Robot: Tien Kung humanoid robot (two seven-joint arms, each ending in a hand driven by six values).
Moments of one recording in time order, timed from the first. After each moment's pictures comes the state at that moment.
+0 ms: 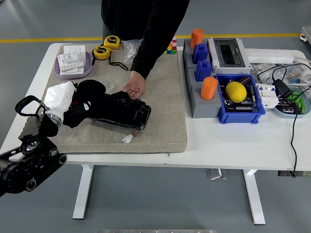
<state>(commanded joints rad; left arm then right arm) -0.54 0.34 -0.69 -1.06 1.93 0.43 0.43 -0.07 -0.29 0.99 0.20 -0.33 0.03 -0.07</state>
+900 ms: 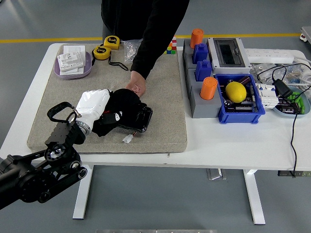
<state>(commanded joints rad) -0.58 0.31 -0.51 -1.20 1.96 0.41 0.48 -0.06 -0.29 0.96 0.19 -0.31 0.04 -0.07</state>
